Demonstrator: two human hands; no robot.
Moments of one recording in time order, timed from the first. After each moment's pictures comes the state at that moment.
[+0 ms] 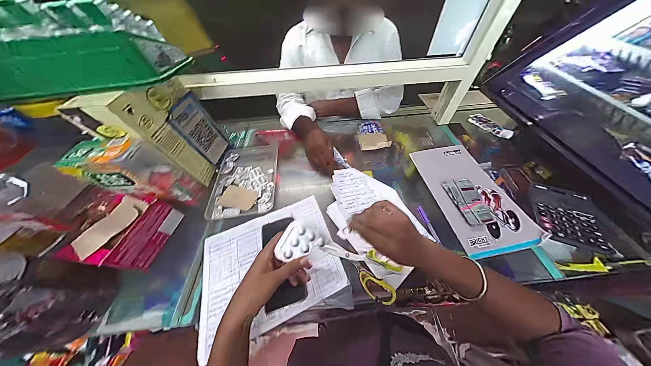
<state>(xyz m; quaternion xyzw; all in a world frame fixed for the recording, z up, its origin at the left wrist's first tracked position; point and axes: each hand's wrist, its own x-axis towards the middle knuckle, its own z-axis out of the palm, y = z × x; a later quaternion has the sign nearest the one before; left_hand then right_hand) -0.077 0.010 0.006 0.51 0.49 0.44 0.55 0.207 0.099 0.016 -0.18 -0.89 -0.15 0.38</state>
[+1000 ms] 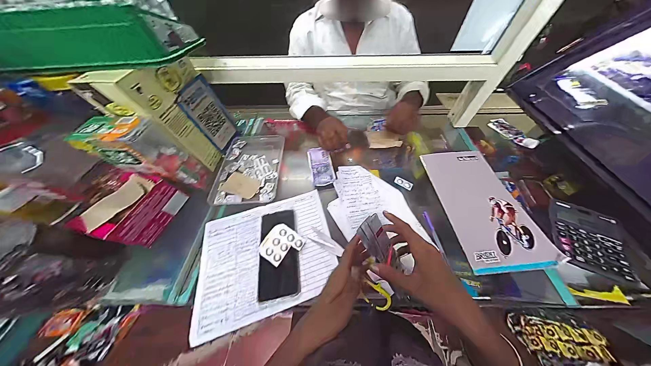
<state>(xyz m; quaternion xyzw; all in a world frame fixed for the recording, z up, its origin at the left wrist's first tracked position) 0.042 -0.009 -0.015 0.60 0.35 0.46 0.55 0.239 0.034 0.024 -0.47 -0.77 0.30 0.33</state>
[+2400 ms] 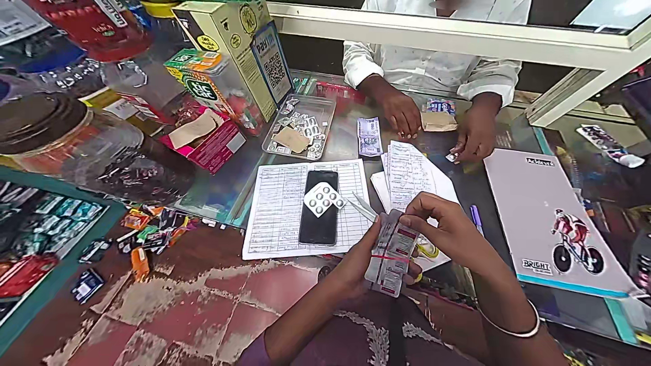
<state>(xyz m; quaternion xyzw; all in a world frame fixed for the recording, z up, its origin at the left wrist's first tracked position) 0.033 -0.027 0.001 0.20 0.28 0.45 0.82 0.213 0.076 0.034 -0.32 -0.81 0.39 0.29</state>
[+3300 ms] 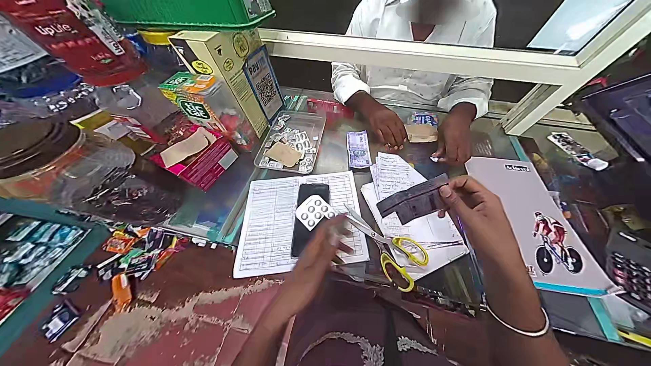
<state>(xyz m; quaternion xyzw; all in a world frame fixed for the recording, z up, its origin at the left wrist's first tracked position) -0.029 -0.050 0.011 0.51 0.49 0.51 0.49 0.245 0.096 0.054 -0.39 -0.68 0.40 0.47</state>
